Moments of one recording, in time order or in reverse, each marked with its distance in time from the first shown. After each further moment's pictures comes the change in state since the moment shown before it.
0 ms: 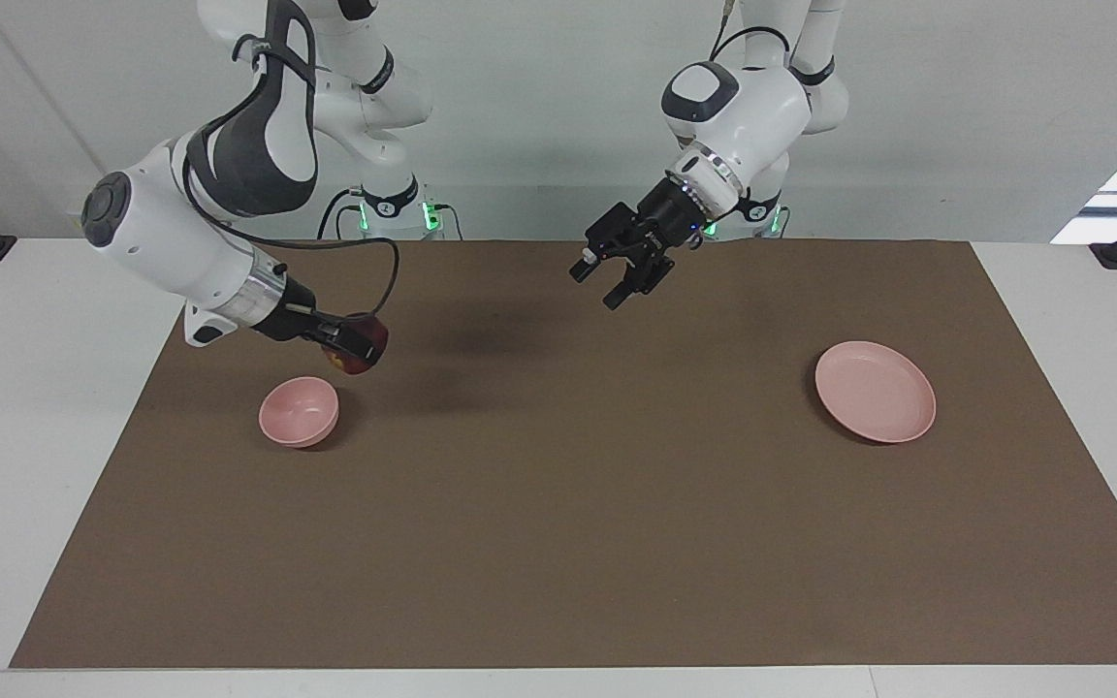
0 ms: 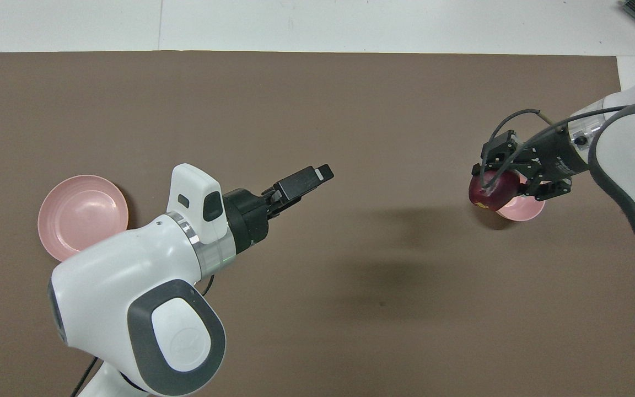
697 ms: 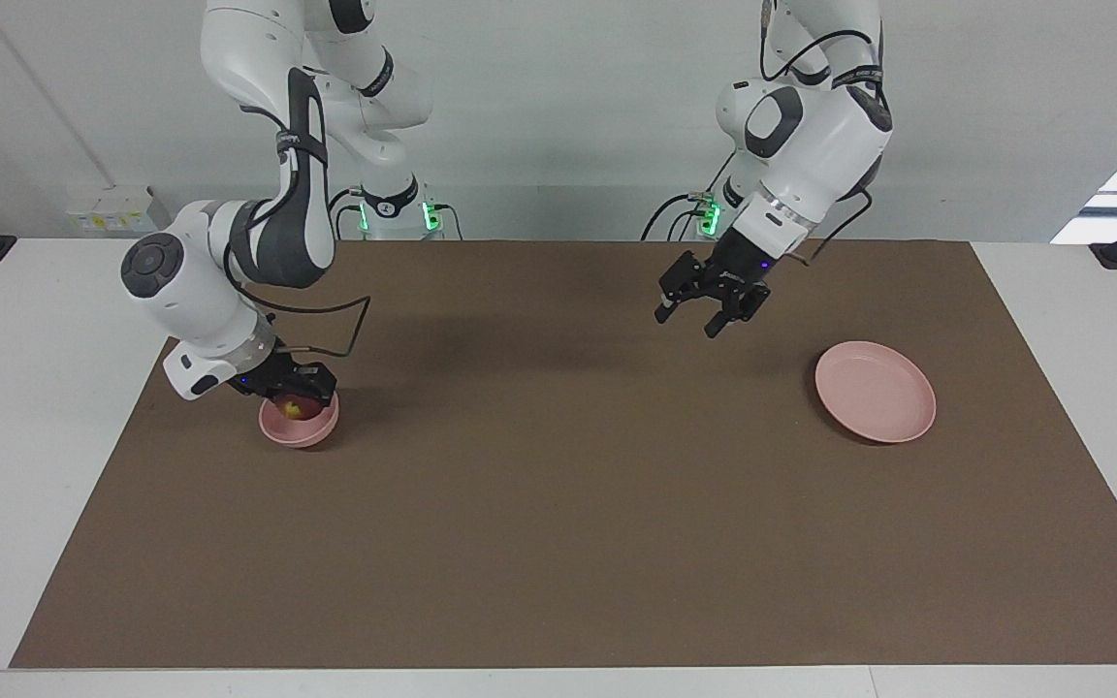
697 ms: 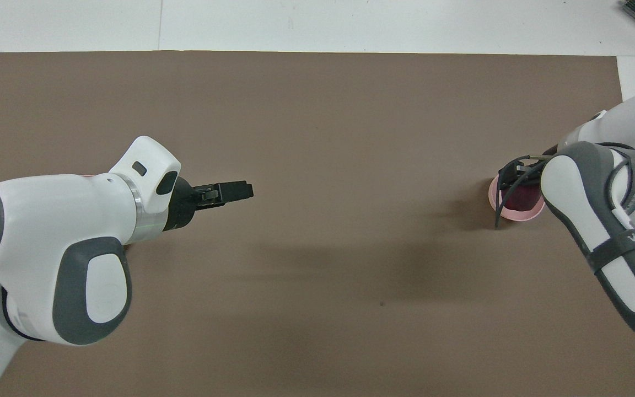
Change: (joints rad) left arm 0.008 -0.006 0.262 -0.018 0.741 -0.423 -0.069; right arm -0.025 0.048 -0.001 -0.168 -0.254 0.290 -0.331
